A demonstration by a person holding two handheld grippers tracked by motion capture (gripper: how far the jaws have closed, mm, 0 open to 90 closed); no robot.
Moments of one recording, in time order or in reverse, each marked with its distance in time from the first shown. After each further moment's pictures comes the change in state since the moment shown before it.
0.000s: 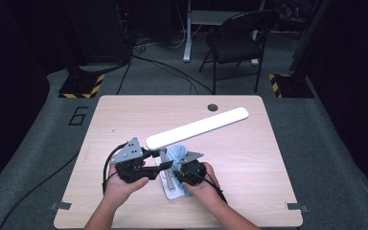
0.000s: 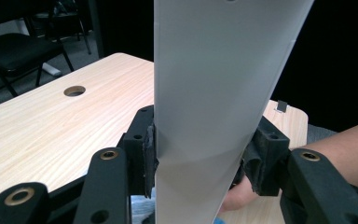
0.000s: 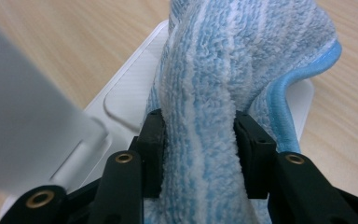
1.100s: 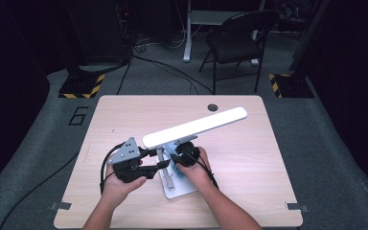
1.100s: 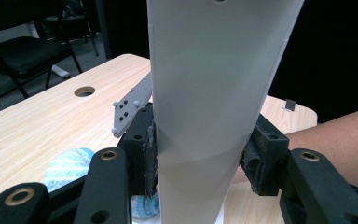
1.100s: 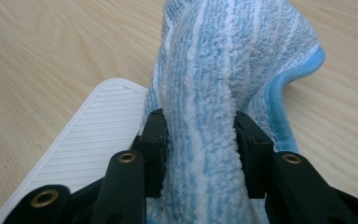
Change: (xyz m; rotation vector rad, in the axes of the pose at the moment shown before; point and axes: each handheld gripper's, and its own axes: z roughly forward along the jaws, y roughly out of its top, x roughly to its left) left arm 0.004 -0.001 -0.006 0.002 0.029 0.019; right arm -0.033 0.038 0.037 0.001 -0.046 0.086
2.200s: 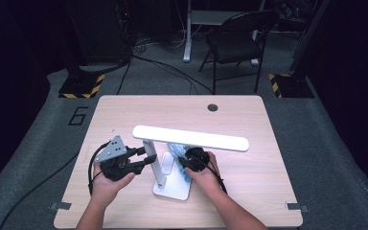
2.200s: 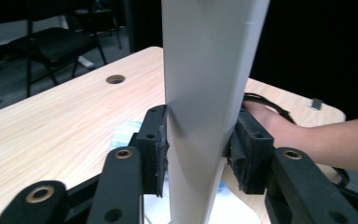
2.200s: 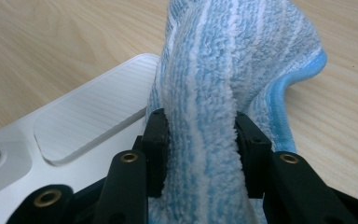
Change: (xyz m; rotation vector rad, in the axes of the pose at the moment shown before) left arm 0.016 -0.008 -0.025 0.016 0.103 -0.031; right arm -0.007 -0.025 -0.022 -0.040 -0.024 0.054
